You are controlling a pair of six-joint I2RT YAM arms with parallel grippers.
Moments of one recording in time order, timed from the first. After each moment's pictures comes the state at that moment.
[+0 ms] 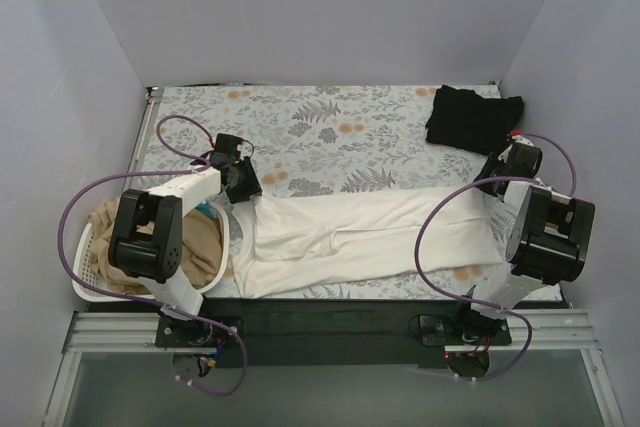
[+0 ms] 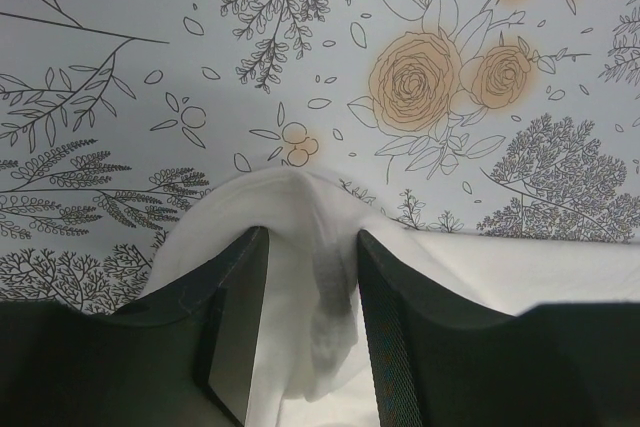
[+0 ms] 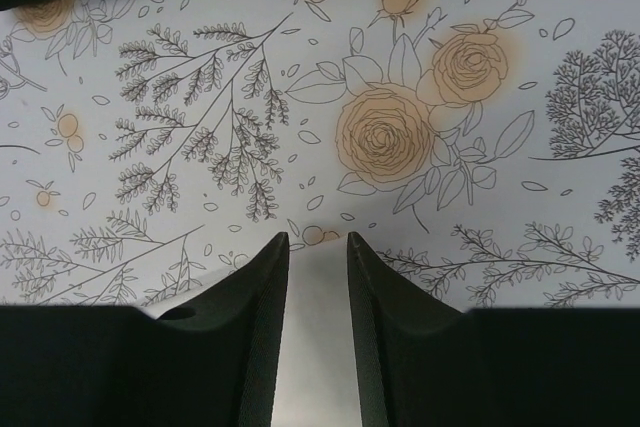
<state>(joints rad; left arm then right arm) -0.22 1.67 0.98 -0.34 0.01 -0.57 -0.32 1.65 0.82 0.06 -0.18 0.19</state>
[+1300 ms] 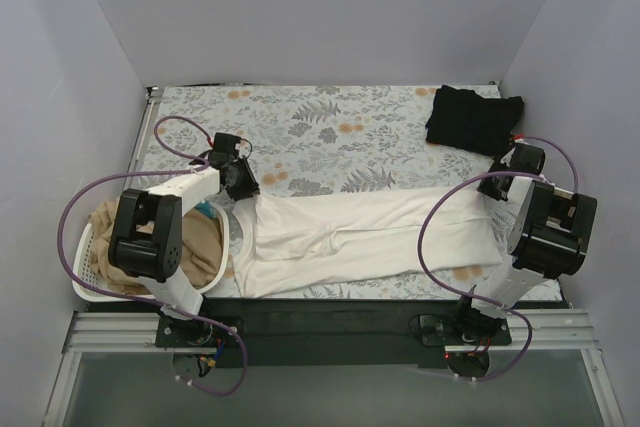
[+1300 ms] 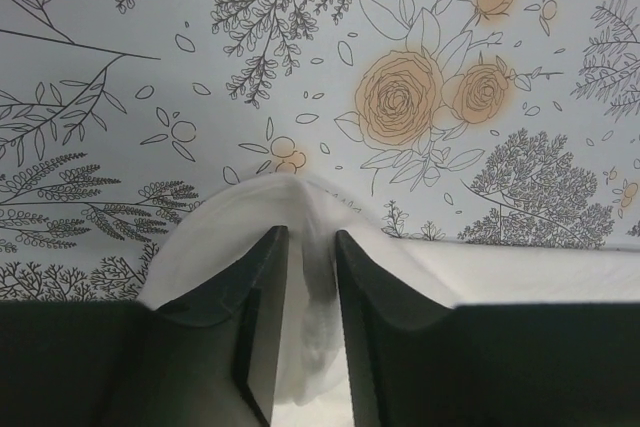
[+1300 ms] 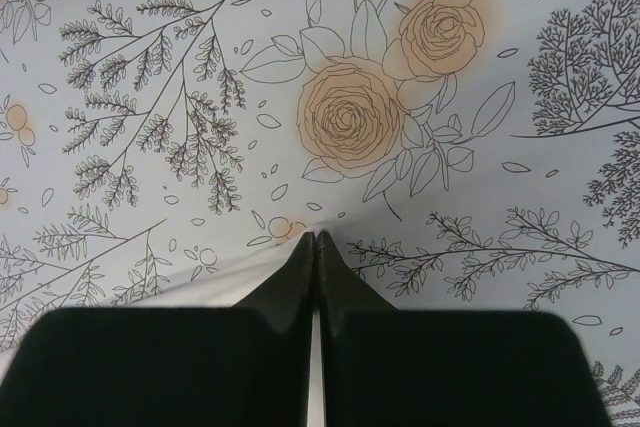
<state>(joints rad) -0.21 1.67 0.98 -0.31 0.03 -0.59 -0.35 1.70 0.86 -0.02 -0.18 0.18</state>
